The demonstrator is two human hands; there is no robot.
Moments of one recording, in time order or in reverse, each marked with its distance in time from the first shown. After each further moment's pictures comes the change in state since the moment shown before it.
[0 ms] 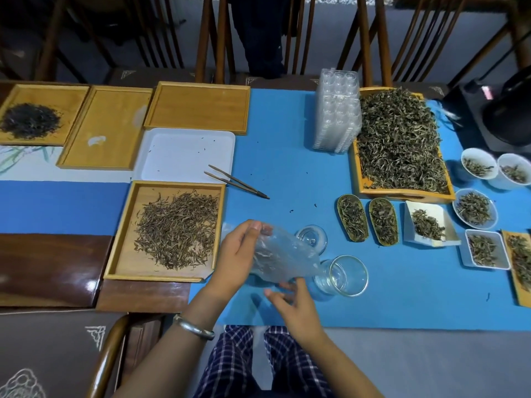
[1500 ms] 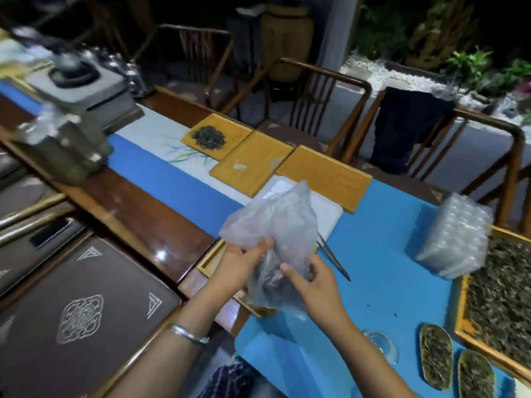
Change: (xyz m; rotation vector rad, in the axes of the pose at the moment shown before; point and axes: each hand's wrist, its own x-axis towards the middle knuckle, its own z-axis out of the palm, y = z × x) left_hand -0.029 0.061 -0.132 -0.340 0.550 -0.040; right_hand 0.050 -0.169 0.087 -0.112 -0.479 -0.521
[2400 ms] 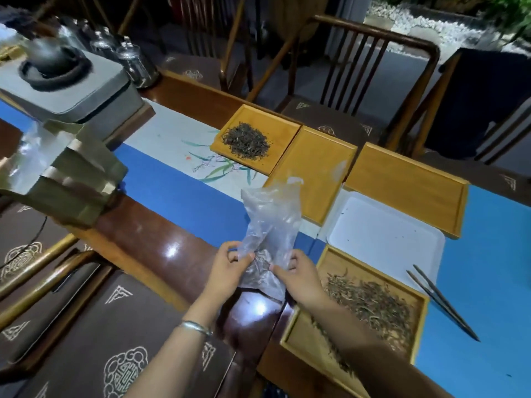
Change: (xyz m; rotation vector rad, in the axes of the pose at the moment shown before) left_hand 0.216 -0.062 -0.231 0.228 0.085 -0.213; right_hand 0.218 0.072 0.221 -0.251 -0.006 0.434
